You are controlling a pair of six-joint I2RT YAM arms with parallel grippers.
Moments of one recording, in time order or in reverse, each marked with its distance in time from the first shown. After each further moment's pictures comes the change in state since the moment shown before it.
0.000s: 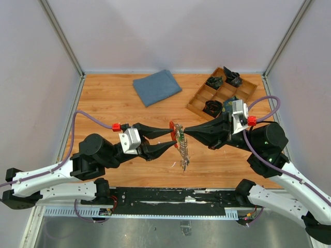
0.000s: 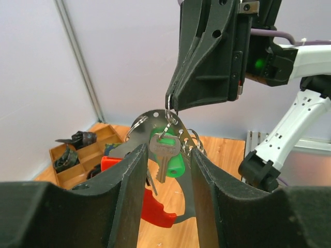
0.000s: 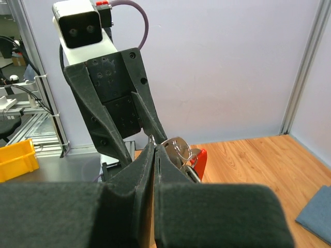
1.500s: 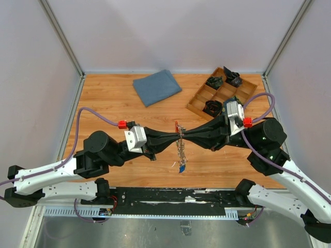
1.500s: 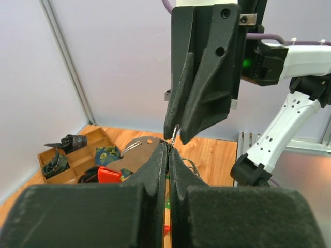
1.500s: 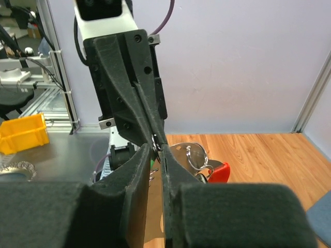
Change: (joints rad) left arm 0.000 0.060 0.044 0.016 0.039 -0.022; right arm 0.000 0.025 0.034 -0.053 -0.135 -0.050
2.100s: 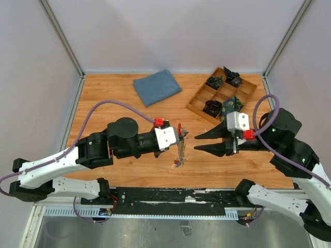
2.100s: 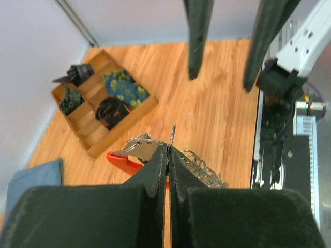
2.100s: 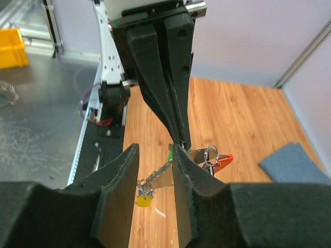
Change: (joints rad) left arm 0.000 0.196 0.346 -0.583 -0.035 0.158; right arm 0.000 0.040 0.369 -0.726 -0.006 -0.418
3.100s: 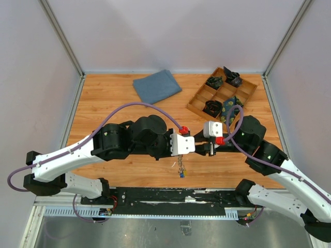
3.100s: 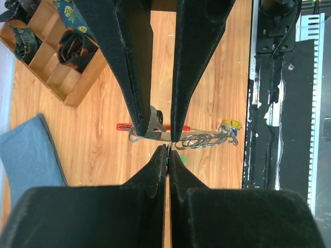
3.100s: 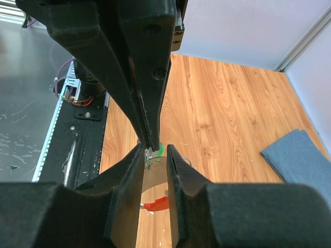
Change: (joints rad) left arm 0.000 0.225 0.253 -0.489 0.022 0.086; right arm 0.004 -0.027 -0.362 0.248 0.017 -0.093
